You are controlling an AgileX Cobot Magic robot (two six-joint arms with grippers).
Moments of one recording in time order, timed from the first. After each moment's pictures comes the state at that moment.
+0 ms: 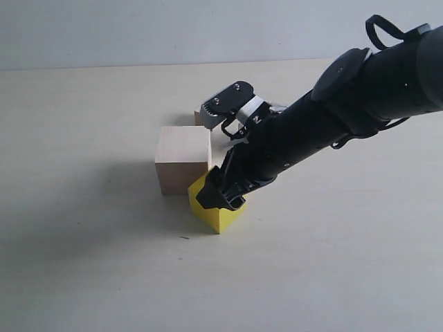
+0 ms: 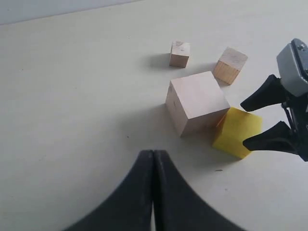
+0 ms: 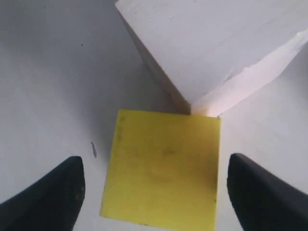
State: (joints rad) left arm -0.34 0.81 -0.85 -0.14 0.81 0.07; right arm 0.56 1.86 -0.98 1.01 0.48 -1.21
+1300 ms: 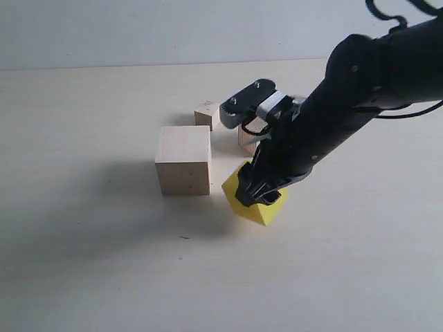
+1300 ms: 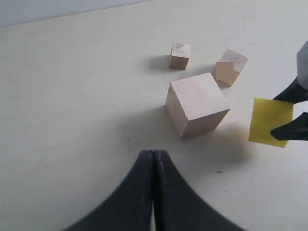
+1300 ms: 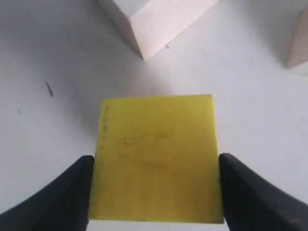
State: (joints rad) left arm -0.34 0.81 -0.85 -0.14 0.81 0.07; right arm 0.56 1.73 -0.98 0.38 0.55 -0.59
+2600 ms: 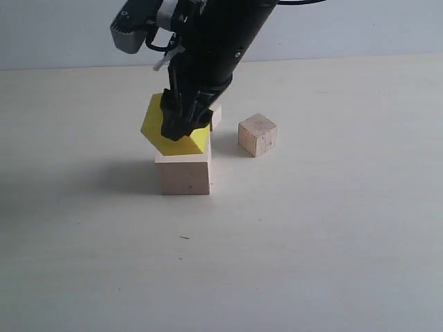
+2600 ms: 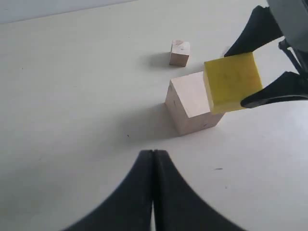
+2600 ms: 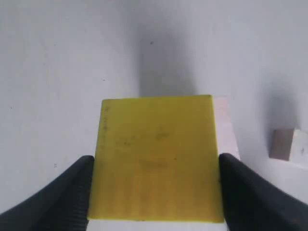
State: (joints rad) left arm -0.34 0.81 -0.85 -0.14 0.82 0.07; right arm 0.68 1.91 -1.63 0.30 0.98 -0.86
